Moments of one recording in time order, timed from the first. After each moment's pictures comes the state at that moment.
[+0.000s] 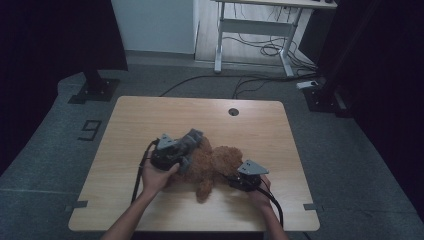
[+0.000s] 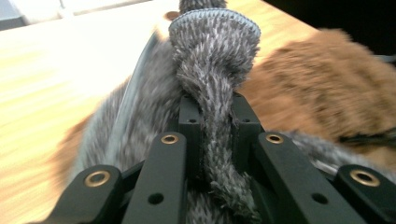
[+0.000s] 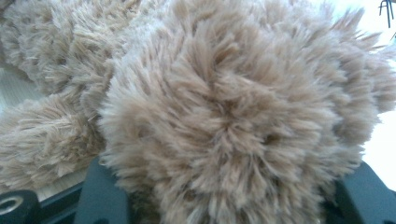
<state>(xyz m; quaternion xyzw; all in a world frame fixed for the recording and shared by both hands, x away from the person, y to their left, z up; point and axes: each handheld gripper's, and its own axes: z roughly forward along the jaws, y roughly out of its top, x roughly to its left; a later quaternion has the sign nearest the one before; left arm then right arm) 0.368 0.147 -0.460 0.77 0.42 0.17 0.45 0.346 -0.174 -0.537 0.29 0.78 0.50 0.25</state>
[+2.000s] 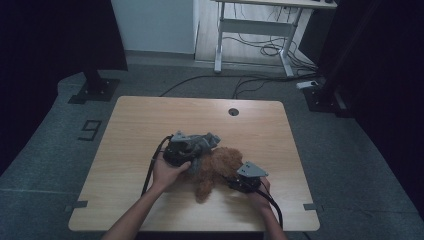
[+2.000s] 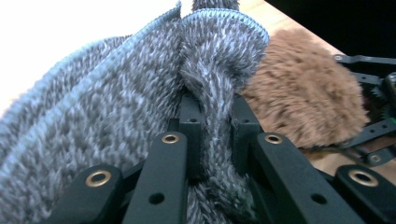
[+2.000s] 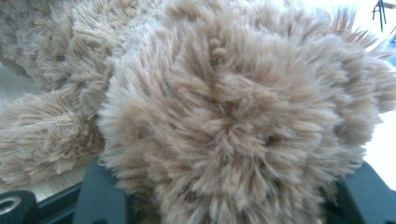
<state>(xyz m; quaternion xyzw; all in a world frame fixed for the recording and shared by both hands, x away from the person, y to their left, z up) 0.385 0.109 -0.454 0.81 0.39 0.09 0.44 0.342 -0.172 -0.541 0.29 0.78 0.50 0.26</state>
